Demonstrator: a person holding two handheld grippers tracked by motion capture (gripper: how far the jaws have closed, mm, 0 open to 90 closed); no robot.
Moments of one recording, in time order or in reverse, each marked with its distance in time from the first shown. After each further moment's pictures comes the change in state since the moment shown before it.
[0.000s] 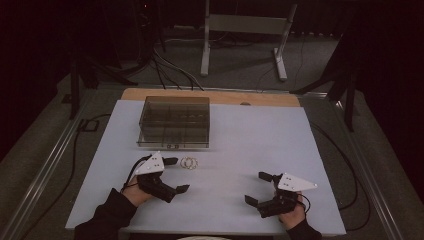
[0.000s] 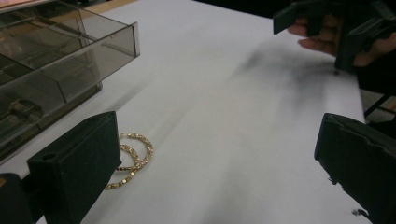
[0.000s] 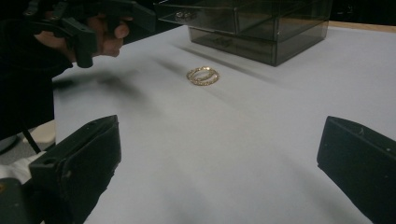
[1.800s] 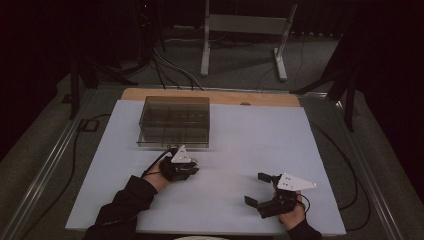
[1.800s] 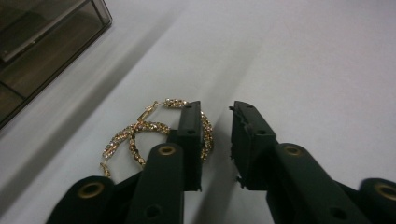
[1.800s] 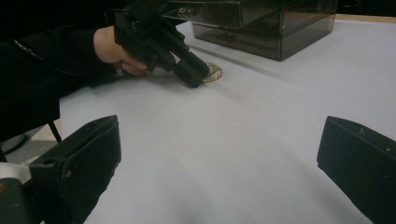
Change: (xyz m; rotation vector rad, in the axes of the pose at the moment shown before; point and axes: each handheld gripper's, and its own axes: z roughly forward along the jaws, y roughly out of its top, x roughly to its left) left arm 0.031 -0.006 0.073 0.304 0.096 0.059; right arm 0.000 -0.001 0.001 0.013 0.017 0.013
